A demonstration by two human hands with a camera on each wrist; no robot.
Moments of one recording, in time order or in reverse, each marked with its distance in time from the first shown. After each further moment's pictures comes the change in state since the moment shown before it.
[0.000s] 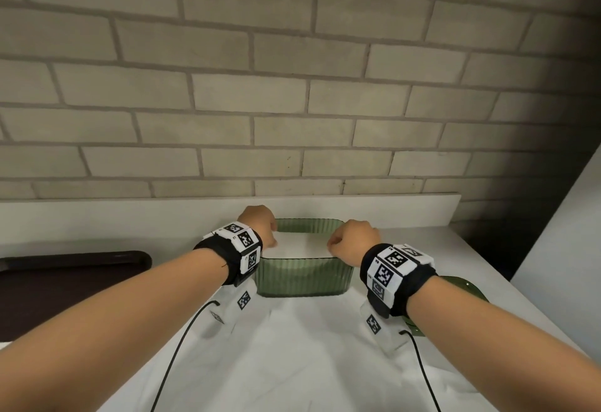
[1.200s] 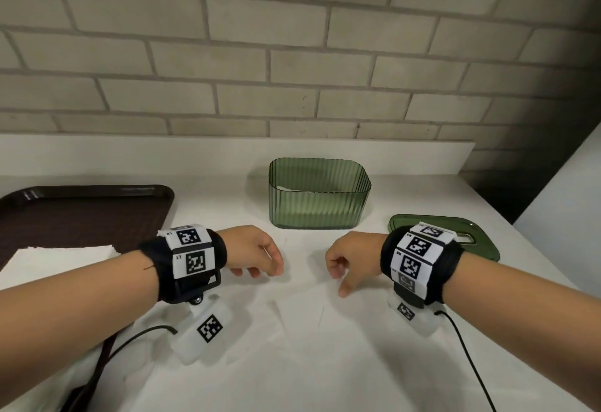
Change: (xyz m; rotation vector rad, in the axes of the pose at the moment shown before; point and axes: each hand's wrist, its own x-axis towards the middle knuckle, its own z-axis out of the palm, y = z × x) left_hand -0.133 -0.041 0.035 -0.305 -0.542 -0.025; right_hand -0.101 -0.009 0.031 -0.237 -0.579 -0.496
